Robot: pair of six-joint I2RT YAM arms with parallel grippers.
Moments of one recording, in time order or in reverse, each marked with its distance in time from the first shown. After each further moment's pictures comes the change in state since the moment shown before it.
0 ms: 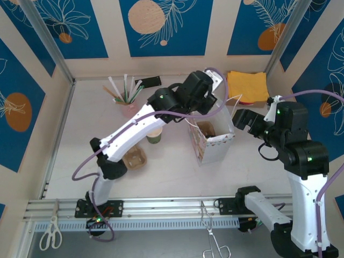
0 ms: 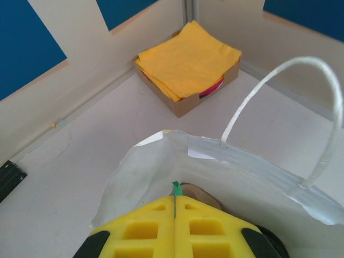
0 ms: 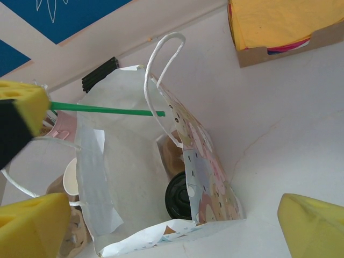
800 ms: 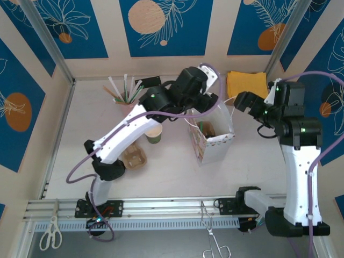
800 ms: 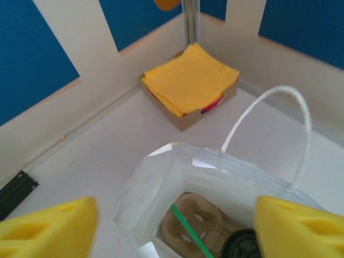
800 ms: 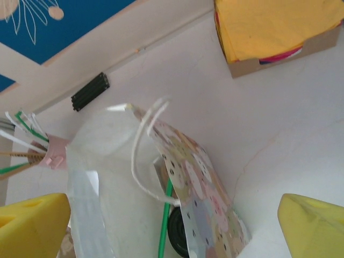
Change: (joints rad) left arm 0.000 -0.083 0.032 -0.018 -0.006 0.003; right arm -0.117 0.212 0.135 0.033 -0.053 0.000
